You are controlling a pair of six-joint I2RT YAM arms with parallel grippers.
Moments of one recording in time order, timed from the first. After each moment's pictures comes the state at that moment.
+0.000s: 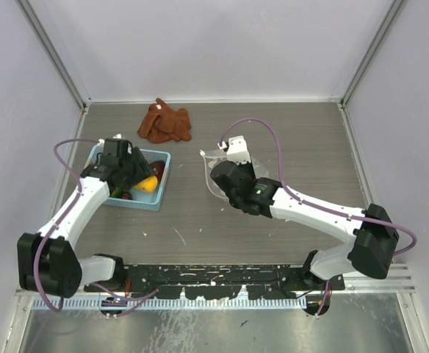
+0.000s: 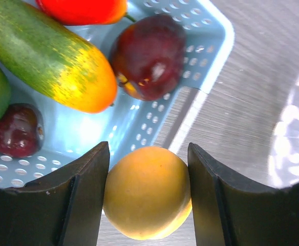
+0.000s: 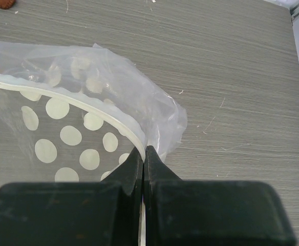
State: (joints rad) left arm -0.18 1.27 0.93 -0.54 0.00 -0.66; right arm 0.99 1.38 1.06 -0.41 0.96 0.35
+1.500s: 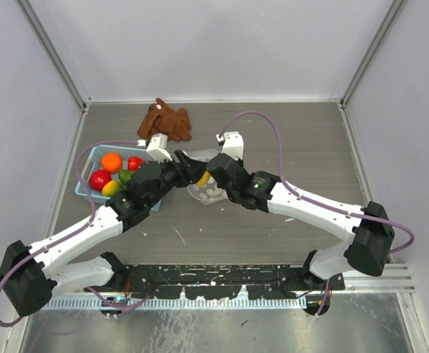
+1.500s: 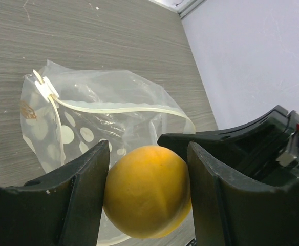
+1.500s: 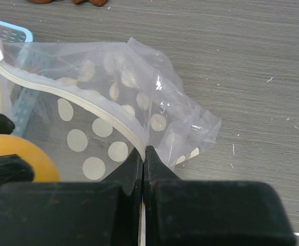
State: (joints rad) left arm -0.75 1.06 0.74 0.16 -0.15 -0.79; right arm 0.99 1.42 1.17 -0.44 0.69 0.54
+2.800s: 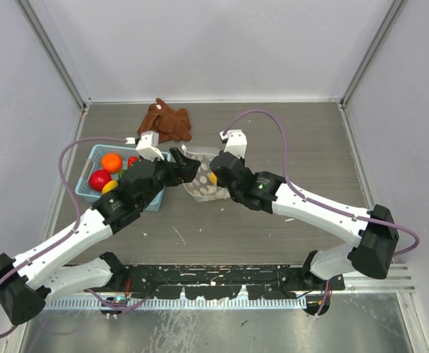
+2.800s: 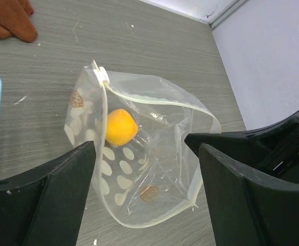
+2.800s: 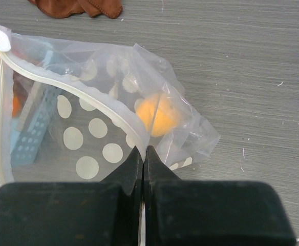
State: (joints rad) left arm -0.78 0.98 0.81 -0.05 -0.30 -0.69; right arm 0.99 1.38 1.17 -0.41 0.65 0.56
